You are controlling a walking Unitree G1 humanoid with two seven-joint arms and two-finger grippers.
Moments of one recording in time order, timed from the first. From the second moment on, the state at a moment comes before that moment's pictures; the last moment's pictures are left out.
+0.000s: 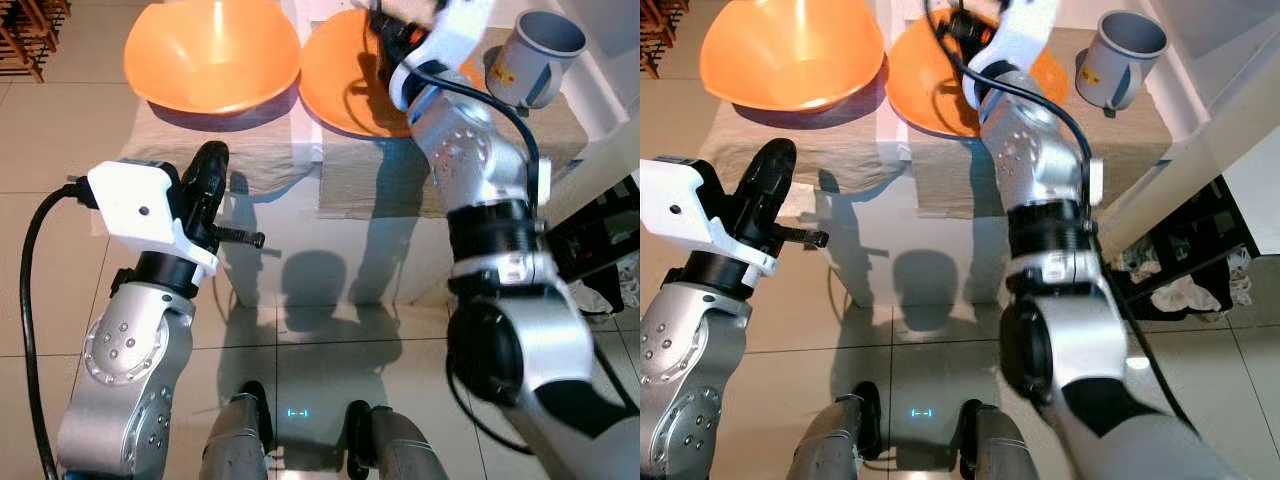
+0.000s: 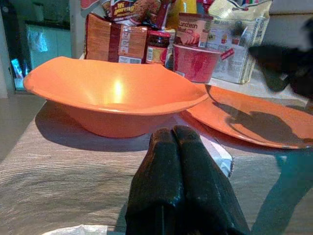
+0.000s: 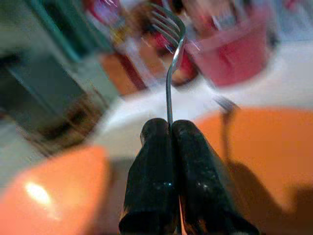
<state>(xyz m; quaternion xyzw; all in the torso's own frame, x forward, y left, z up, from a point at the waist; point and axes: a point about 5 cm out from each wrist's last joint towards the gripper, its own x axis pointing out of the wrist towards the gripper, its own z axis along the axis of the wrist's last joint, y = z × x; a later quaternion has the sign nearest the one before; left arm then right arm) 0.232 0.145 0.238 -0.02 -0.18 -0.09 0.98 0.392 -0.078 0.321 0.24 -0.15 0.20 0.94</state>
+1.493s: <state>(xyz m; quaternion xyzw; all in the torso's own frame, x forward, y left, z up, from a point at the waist) 0.238 0.165 0.199 -0.17 -0.18 -0.09 0.96 0.285 -0.079 0.236 0.30 -0.06 0.54 0.78</state>
